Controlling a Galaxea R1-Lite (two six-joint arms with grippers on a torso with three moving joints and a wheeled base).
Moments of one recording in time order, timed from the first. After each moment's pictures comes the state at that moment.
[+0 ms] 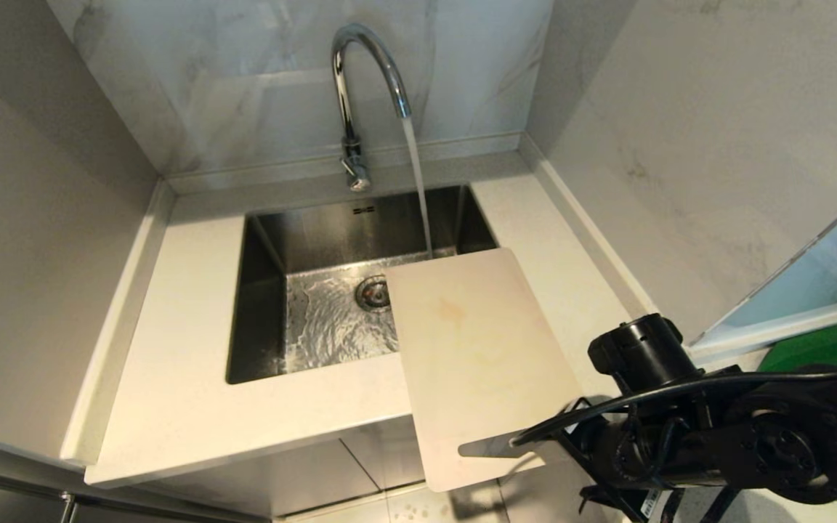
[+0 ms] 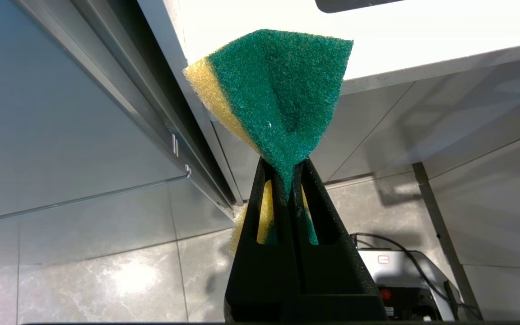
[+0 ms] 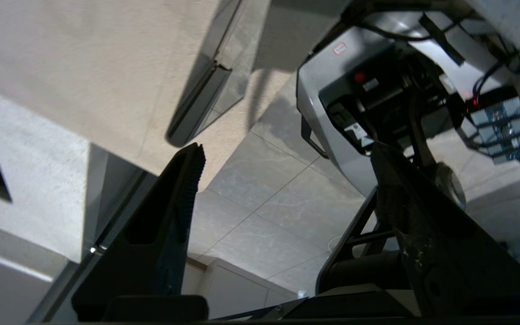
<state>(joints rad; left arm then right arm) 0.00 0.00 -0.11 0.29 0.00 0.00 0.40 1.68 -0.75 0.06 0.07 1.17</state>
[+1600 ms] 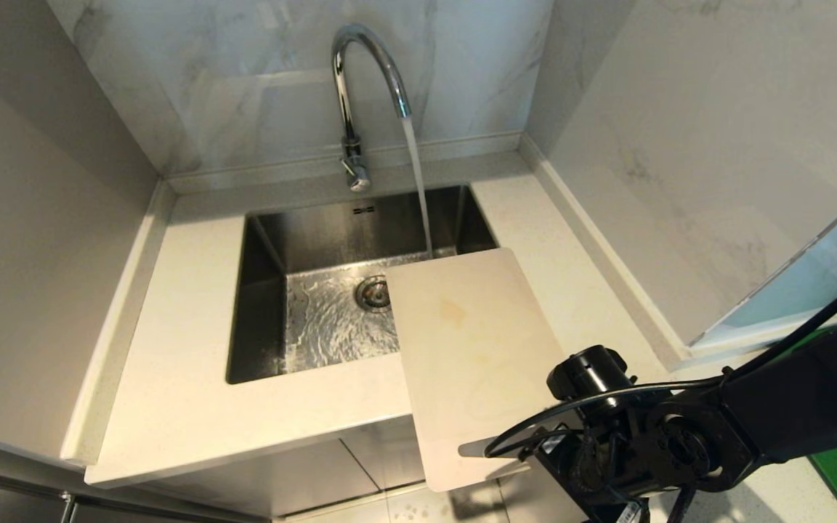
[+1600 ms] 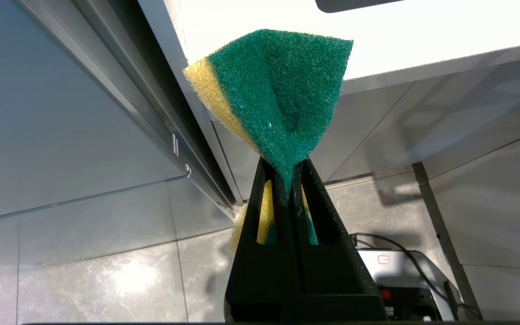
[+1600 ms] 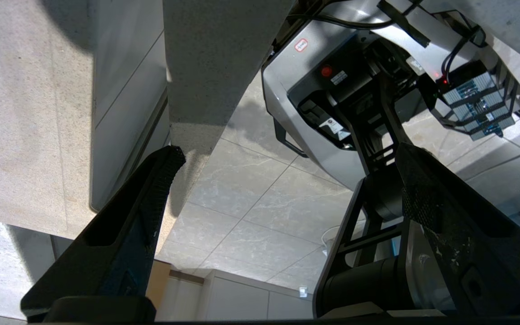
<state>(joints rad) 0.00 0.00 -0.11 0.29 0.00 0.00 0.42 1.86 -0.77 0.04 0.02 1.24</state>
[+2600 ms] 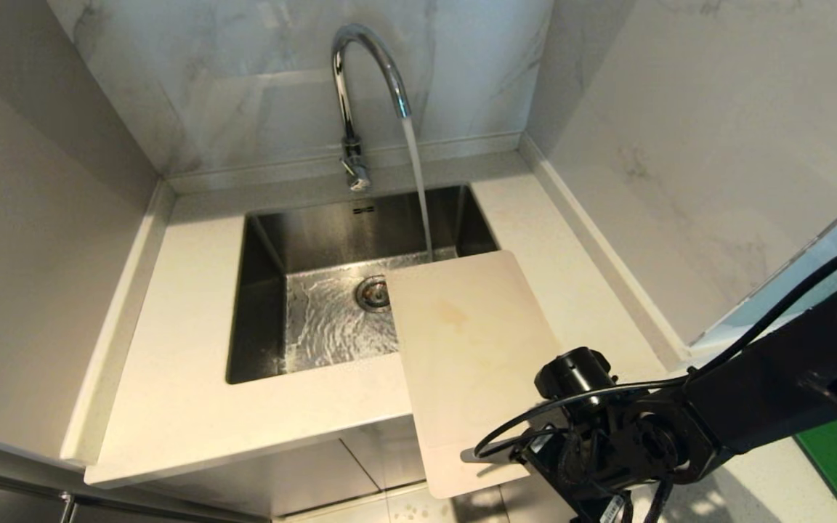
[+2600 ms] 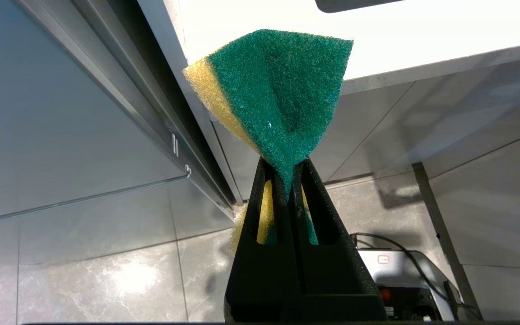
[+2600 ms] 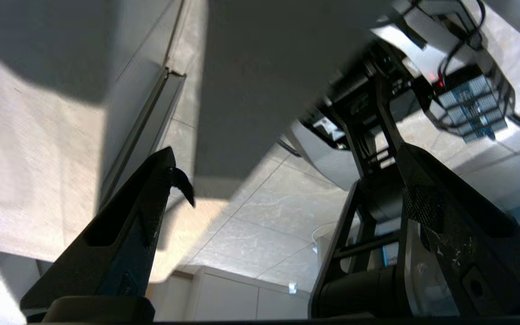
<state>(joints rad) 0.00 0.00 -0.11 0.29 0.00 0.00 0.42 1.94 -0.80 -0.02 0.04 1.21</state>
